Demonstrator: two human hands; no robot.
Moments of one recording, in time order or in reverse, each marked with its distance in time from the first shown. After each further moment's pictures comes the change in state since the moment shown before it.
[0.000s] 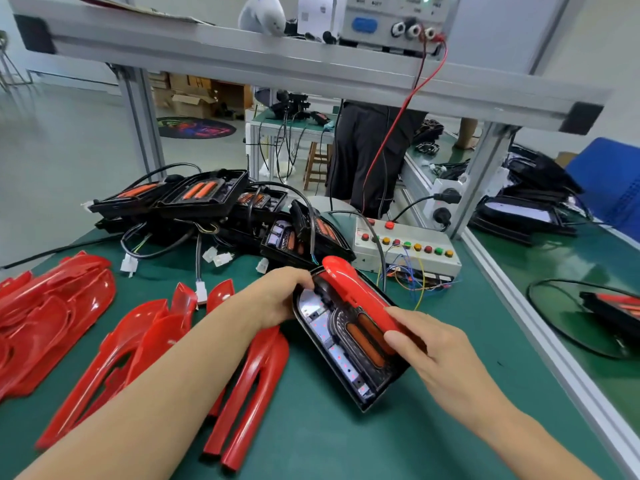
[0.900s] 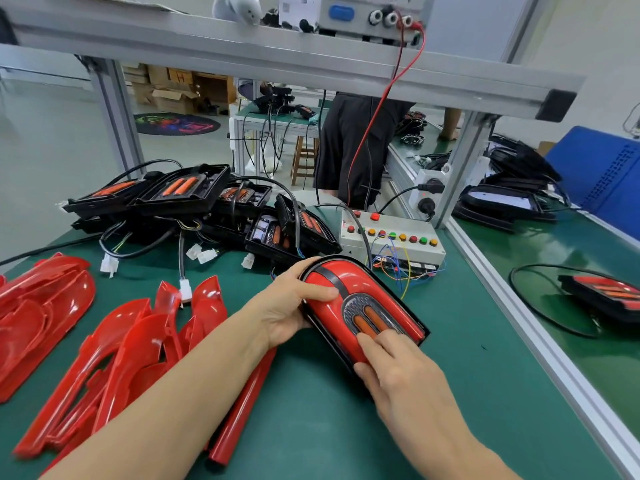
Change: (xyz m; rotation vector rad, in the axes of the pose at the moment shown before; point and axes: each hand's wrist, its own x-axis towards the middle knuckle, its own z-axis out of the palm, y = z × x) left_hand -0.024 -0.016 0.029 -0.164 -0.165 0.171; right_hand -0.032 -0.023 0.035 -0.506 0.169 -0.177
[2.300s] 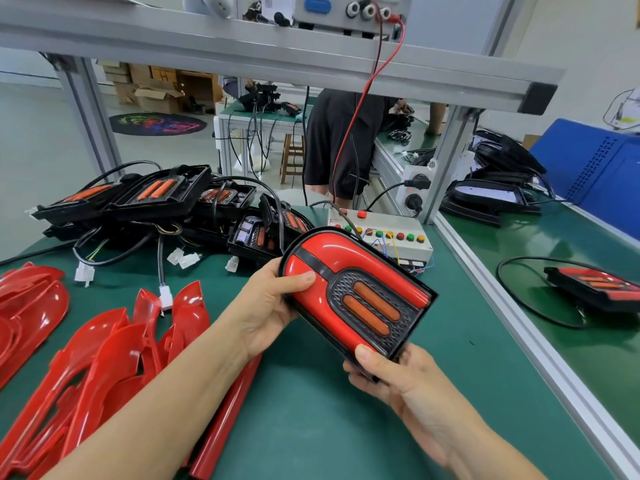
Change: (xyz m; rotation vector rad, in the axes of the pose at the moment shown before) left_hand -0.010 0.002 0.001 -0.131 -0.032 0.171; right_hand -0.001 0.018 -0.006 1.561 -0.259 0.866
